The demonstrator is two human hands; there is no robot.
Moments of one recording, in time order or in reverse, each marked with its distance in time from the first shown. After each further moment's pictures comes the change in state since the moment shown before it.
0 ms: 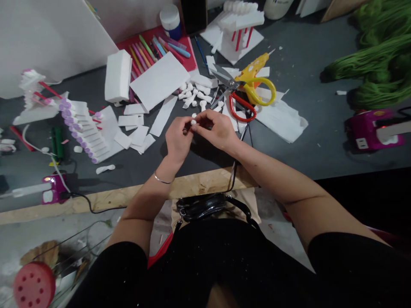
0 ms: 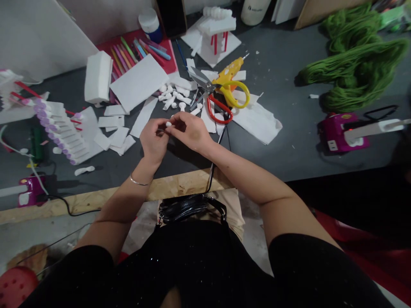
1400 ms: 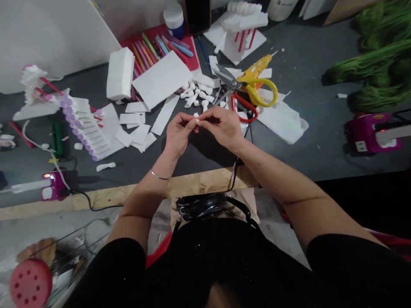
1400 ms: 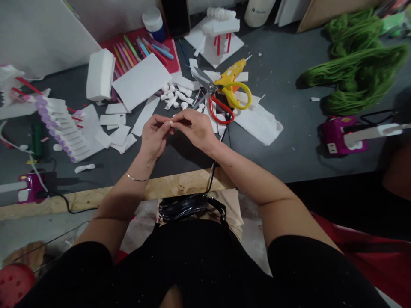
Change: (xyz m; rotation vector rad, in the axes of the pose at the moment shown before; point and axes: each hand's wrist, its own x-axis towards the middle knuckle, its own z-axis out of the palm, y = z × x) left_hand 0.016 -0.001 0.010 -0.992 -0.072 -0.398; right_hand 0.003 0.002 -0.012 -0.094 0.018 -0.167
